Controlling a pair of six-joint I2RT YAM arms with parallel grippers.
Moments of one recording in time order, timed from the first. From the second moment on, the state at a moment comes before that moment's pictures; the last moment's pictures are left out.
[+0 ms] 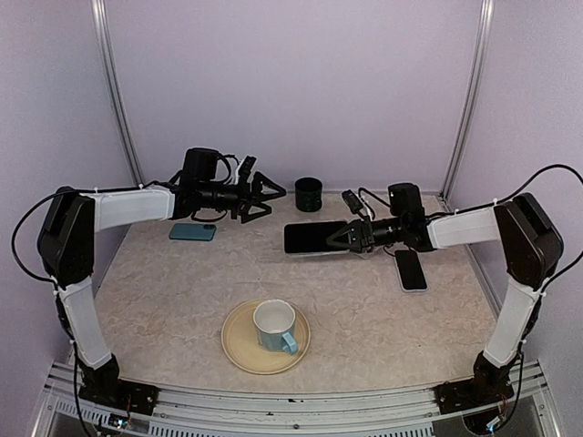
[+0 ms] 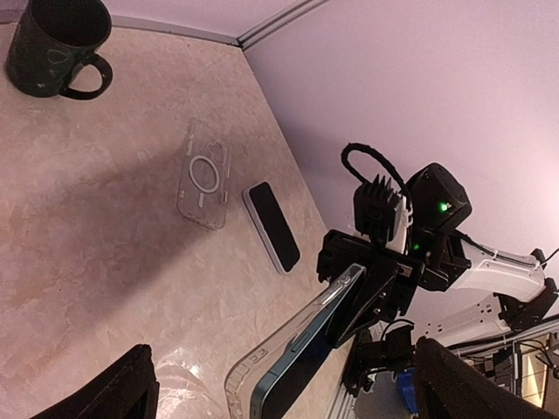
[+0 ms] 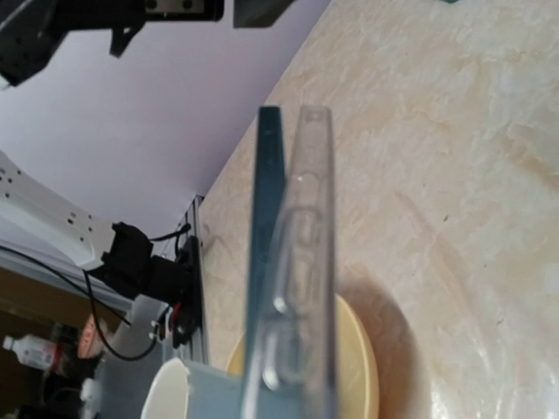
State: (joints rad) left arm -0.48 1.89 1.40 0.09 0.79 -0.72; right arm 0.44 1.83 1.05 0.34 -1.10 0.56
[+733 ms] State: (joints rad) left arm -0.55 1.76 1.21 0.25 0.76 -0.66; right arm 0.44 1.69 1.00 0.24 -1.12 0.27
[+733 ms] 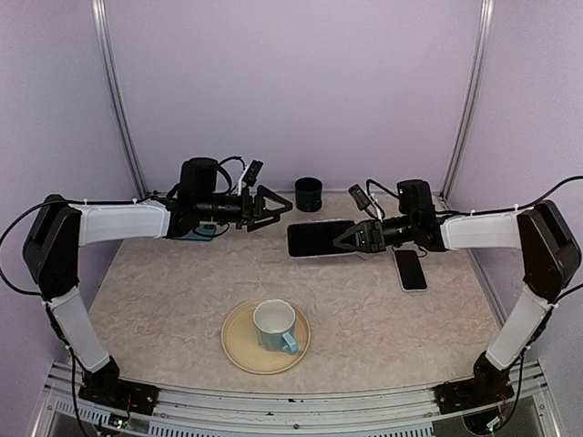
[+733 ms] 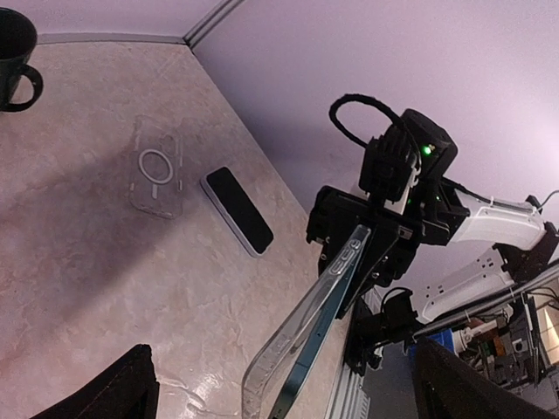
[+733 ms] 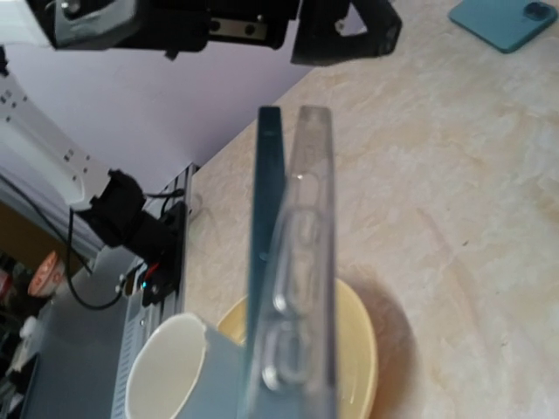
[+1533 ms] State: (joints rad) left arm -0.65 1.78 1.19 0.32 0.96 -0.63; right arm 0.48 1.63 0.96 0.26 -1.19 0.15
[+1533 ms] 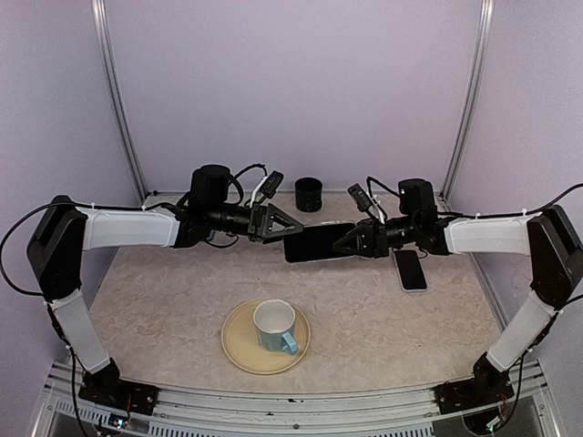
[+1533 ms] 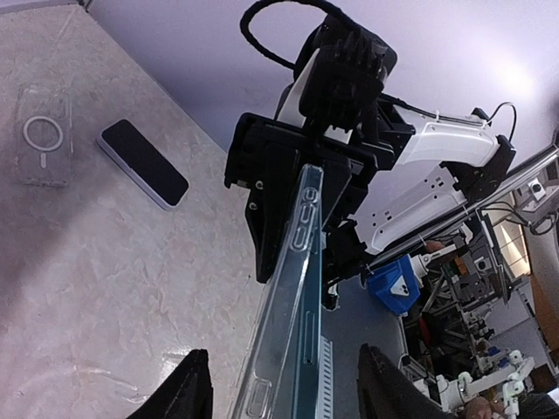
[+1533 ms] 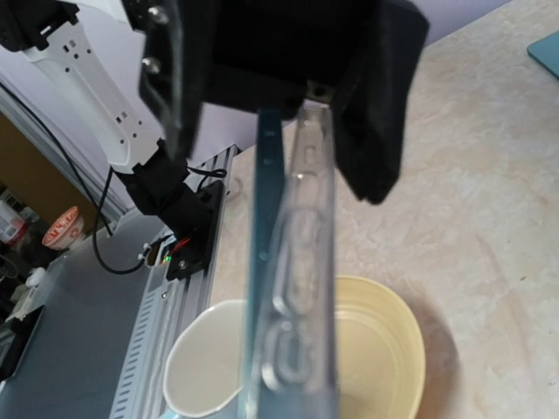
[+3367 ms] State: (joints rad) left arm -0.66 1.76 1.20 0.27 0.92 -0.54; right arm 0.48 1.61 0.94 0.37 -1.22 0.33
